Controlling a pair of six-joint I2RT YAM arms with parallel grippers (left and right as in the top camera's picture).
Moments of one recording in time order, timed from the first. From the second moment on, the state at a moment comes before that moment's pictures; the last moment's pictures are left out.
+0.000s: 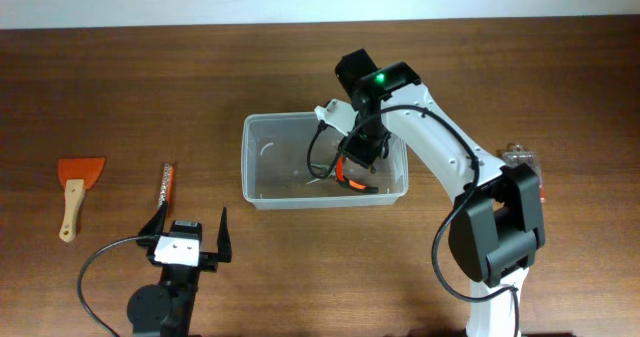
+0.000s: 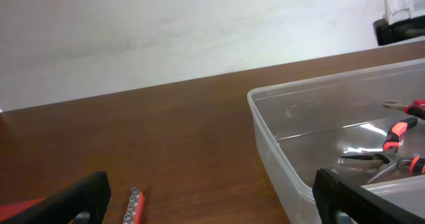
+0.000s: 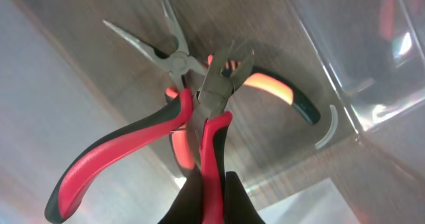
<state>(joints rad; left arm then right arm) 0.03 0.01 0.03 -0.11 0.12 0.13 0.45 2.08 1.78 -1.18 -0.11 -0.52</state>
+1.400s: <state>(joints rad) 0.03 0.01 0.03 -0.11 0.12 0.13 0.43 2.13 2.18 -1.43 -0.08 -0.45</state>
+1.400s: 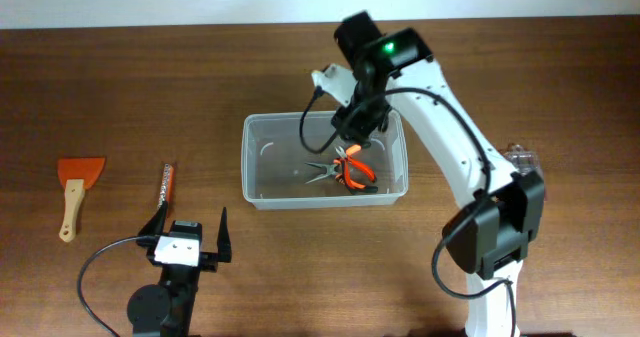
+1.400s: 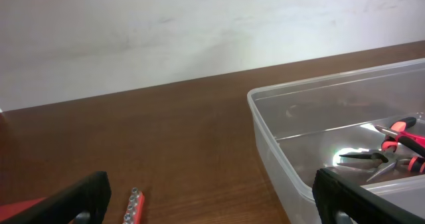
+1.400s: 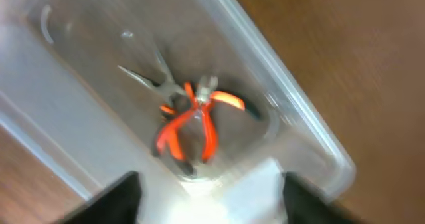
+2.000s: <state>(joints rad) 0.03 0.01 0.03 -0.11 0.12 0.13 0.06 2.13 2.52 -1.69 0.22 -0.17</state>
